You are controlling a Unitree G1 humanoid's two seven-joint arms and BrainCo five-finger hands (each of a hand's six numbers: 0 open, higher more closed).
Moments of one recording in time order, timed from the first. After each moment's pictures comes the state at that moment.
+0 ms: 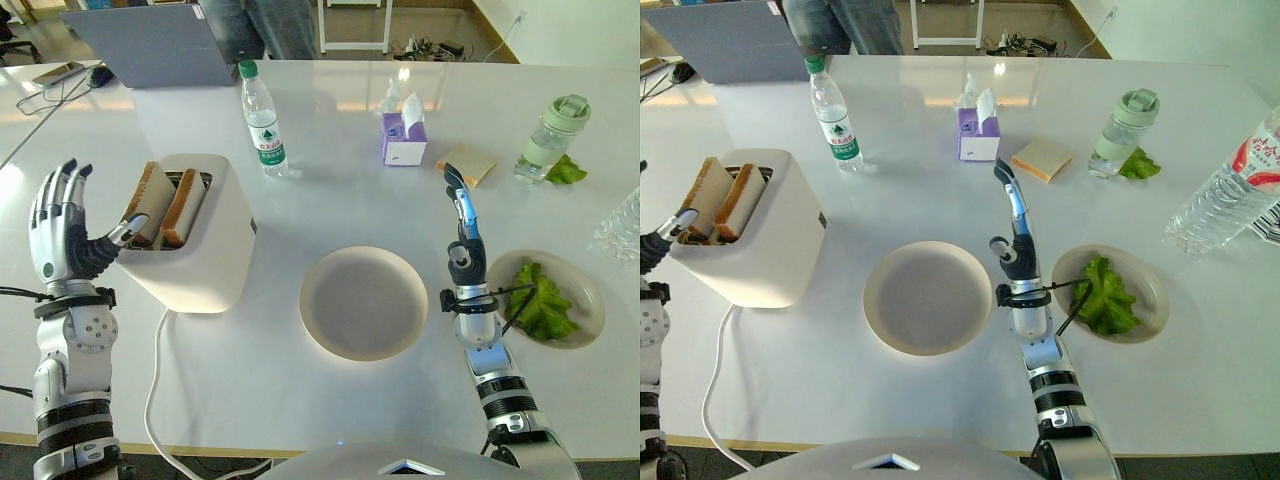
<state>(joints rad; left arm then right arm) 0.00 0.64 0.39 0.22 0.65 -0.31 0.27 -0.16 -0.12 0.06 0.35 -0.37 -0.82 -0.27</state>
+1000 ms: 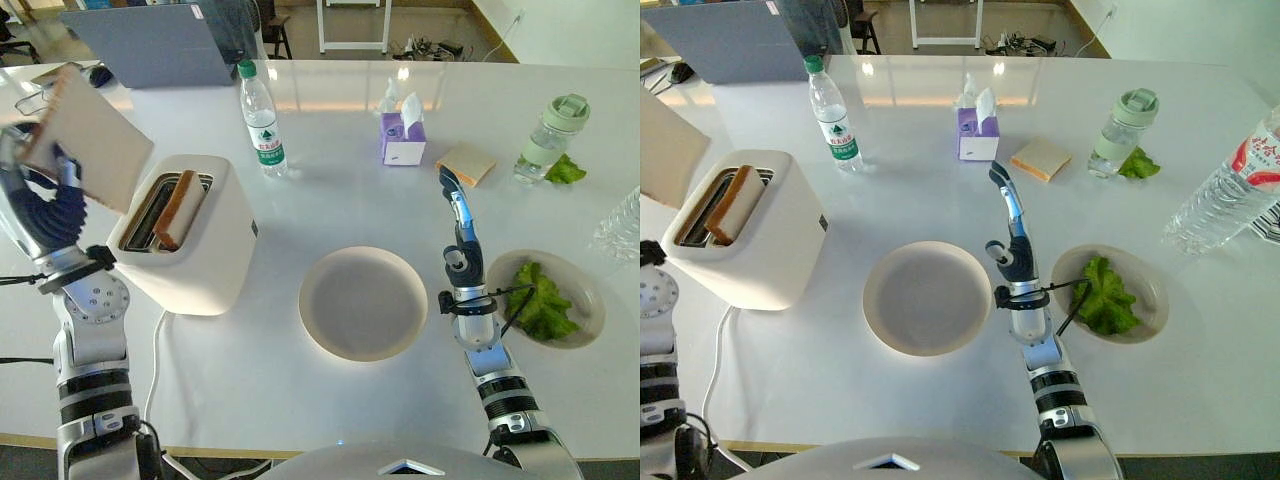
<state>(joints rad) -0.18 0.52 0.43 0.13 0.37 -0.45 0.64 -0.16 -0.13 0.08 0.35 -0.38 -0.83 -0.29</state>
